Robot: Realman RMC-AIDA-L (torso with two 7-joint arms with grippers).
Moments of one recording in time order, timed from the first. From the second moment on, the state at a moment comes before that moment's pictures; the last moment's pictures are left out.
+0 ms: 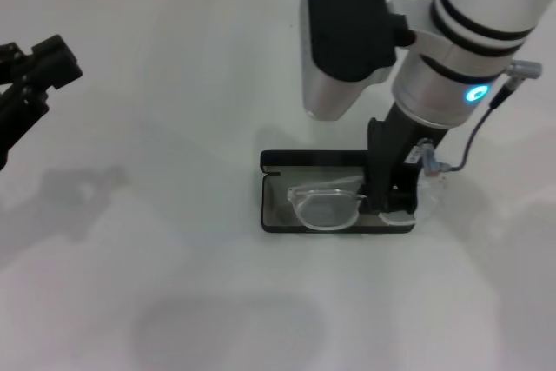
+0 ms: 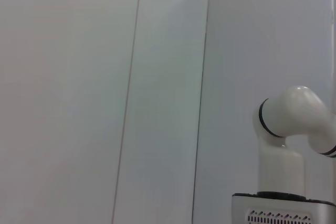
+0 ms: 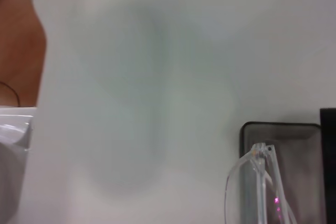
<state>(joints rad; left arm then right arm) -0.08 -2.06 0.87 1.06 1.28 1.83 -1.44 1.03 2.03 -1.72 -1.22 -2.36 -1.70 2.33</state>
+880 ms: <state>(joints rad) -0.09 -2.06 0.87 1.04 1.28 1.84 -1.41 1.03 2.03 -1.86 -1.15 -2.38 -1.50 2.34</state>
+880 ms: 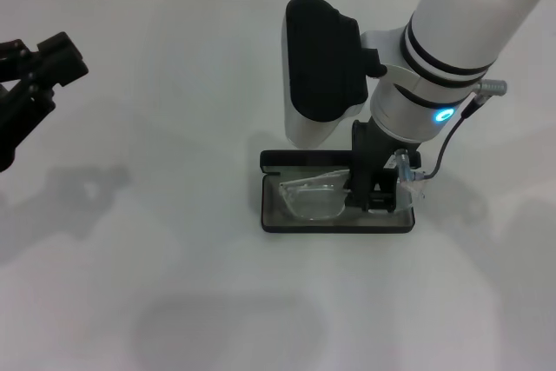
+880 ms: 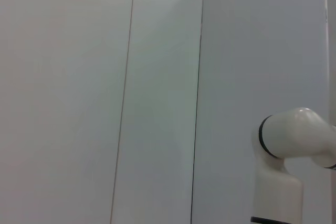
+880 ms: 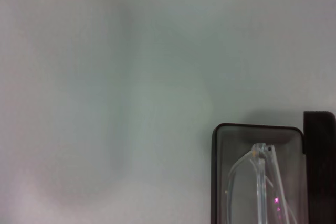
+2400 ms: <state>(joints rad) -0.09 -2.06 0.87 1.02 1.28 1.84 -1.40 1.01 2.03 -1.86 -1.14 -2.36 -1.48 2.33</state>
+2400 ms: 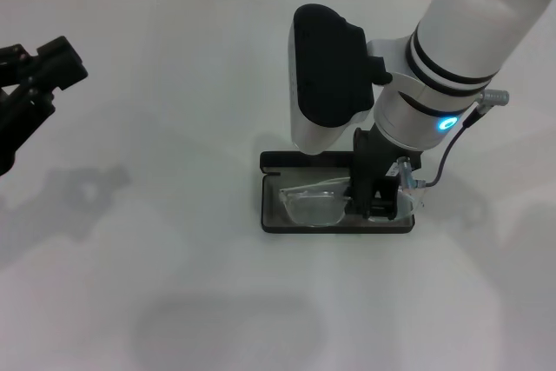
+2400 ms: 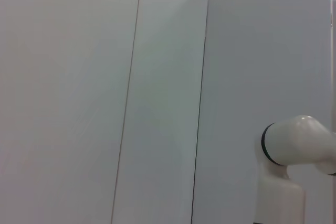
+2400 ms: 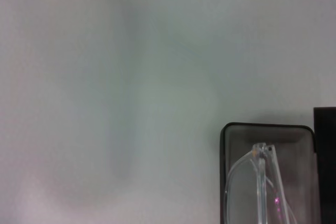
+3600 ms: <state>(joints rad) -0.09 -2.06 0.87 1.02 1.28 1.85 -1.40 1.00 2.03 -1.86 -1.14 -2.38 -1.45 2.32</state>
